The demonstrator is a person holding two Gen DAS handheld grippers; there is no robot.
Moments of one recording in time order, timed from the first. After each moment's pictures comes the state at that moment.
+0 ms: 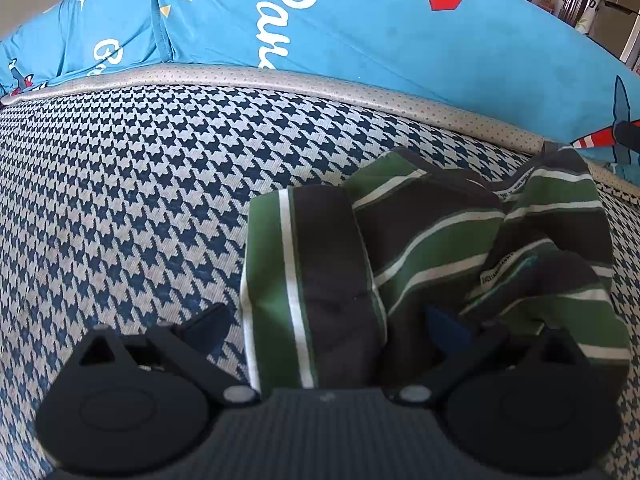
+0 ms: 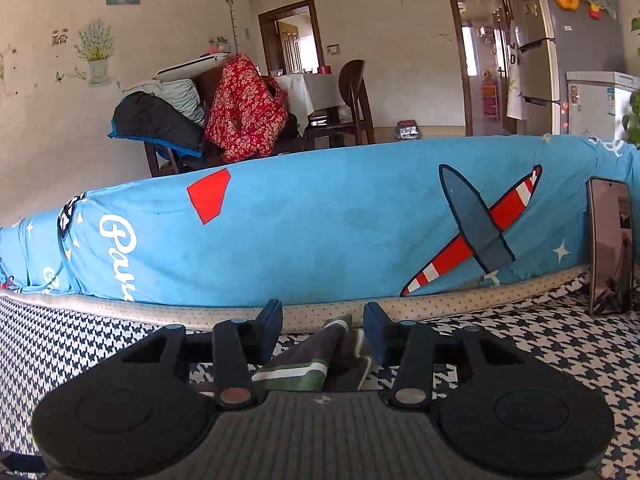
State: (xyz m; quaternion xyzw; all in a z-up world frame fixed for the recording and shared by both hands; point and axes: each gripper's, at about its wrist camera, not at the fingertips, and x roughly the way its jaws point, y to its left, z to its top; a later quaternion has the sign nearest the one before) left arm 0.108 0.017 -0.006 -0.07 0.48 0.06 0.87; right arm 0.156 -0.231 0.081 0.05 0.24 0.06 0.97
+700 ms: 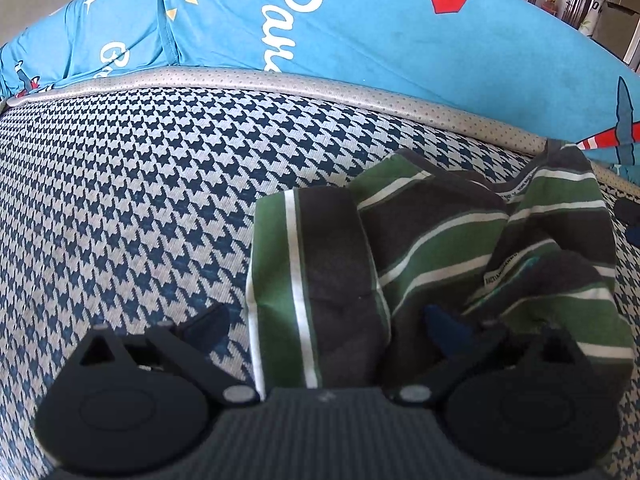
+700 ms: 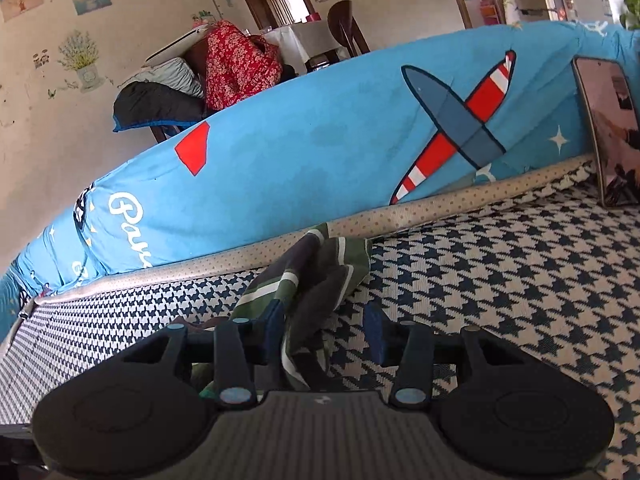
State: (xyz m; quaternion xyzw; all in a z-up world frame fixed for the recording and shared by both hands) left arm 0.106 0.016 -0.006 -0.07 0.48 0.06 0.87; right arm 0.151 -0.276 0.039 0.17 0.33 0.10 0.92
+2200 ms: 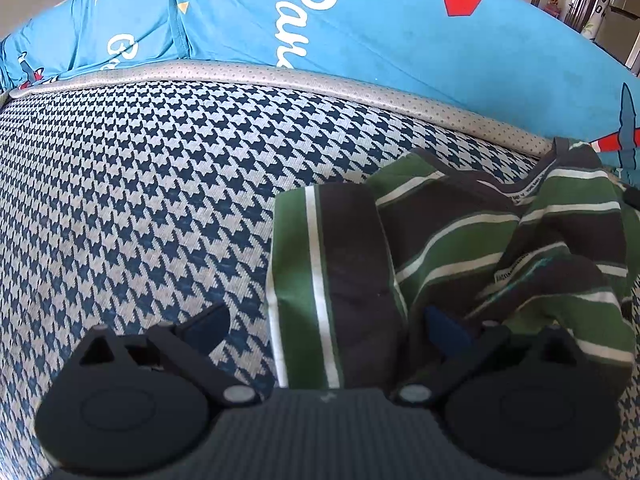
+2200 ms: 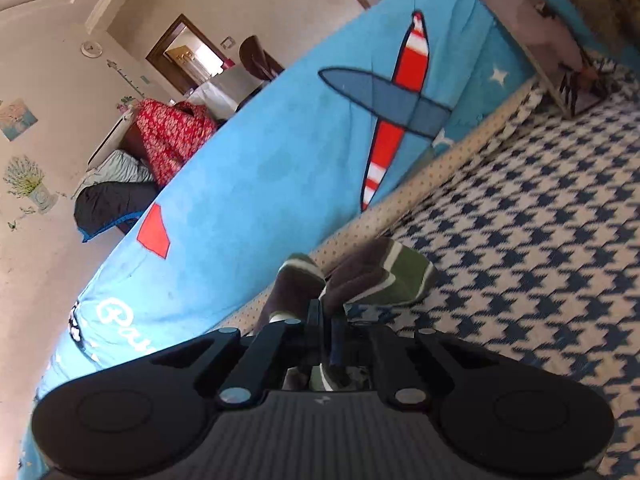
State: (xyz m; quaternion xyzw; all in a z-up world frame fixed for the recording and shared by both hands) left arm 0.101 0.029 -0.005 -0.08 0.48 0.06 0.87; right arm 0.151 -0.284 0.044 0.31 0.28 -0.02 0.91
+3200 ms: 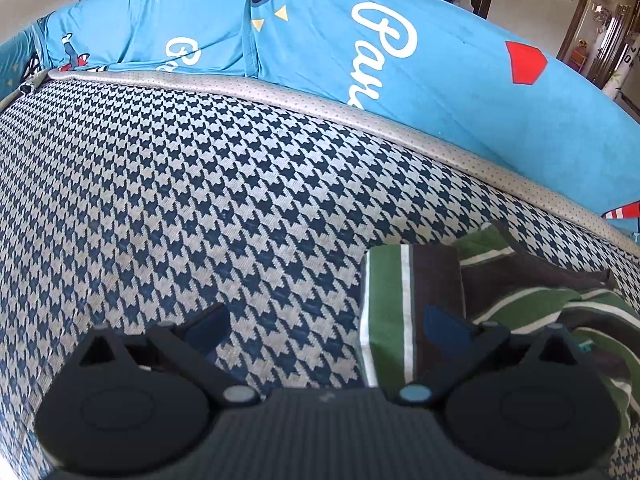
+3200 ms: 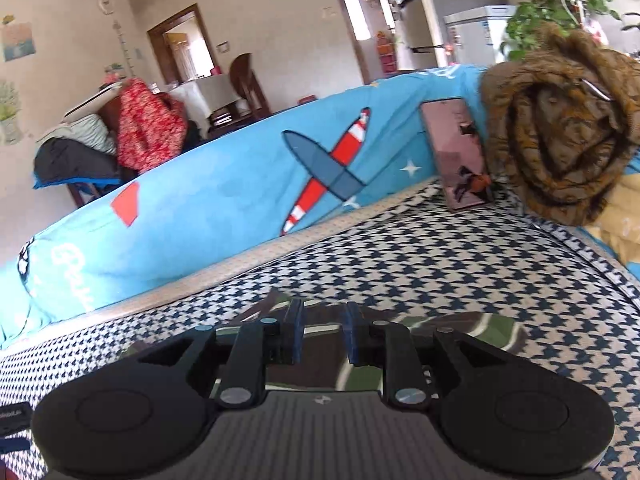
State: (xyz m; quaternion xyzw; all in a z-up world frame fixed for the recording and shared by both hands) left arm 0.092 0.091 0.013 -0.13 0.45 0.10 0.88; right arm 0.050 -0.283 0.084 0.15 0.28 -0.05 0.95
